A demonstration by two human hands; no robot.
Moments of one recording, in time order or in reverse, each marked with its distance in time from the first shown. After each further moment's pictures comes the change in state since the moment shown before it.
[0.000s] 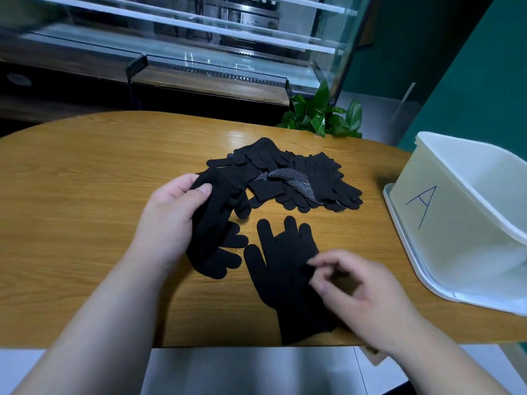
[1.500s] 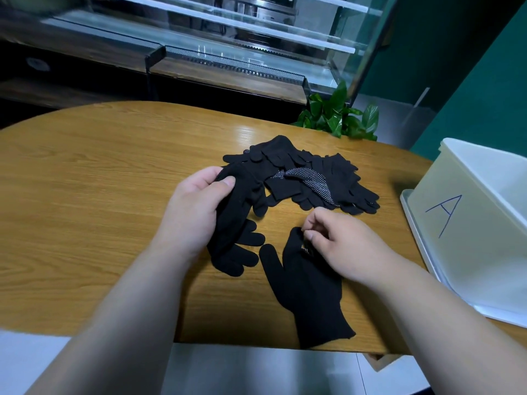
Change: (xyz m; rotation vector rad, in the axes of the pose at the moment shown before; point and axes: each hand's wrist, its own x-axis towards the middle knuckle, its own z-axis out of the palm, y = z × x) left_hand 0.004 0.005 -0.002 0.039 -0.012 -0.030; right_hand 0.091 0.000 0.014 -0.472 -0.234 -0.008
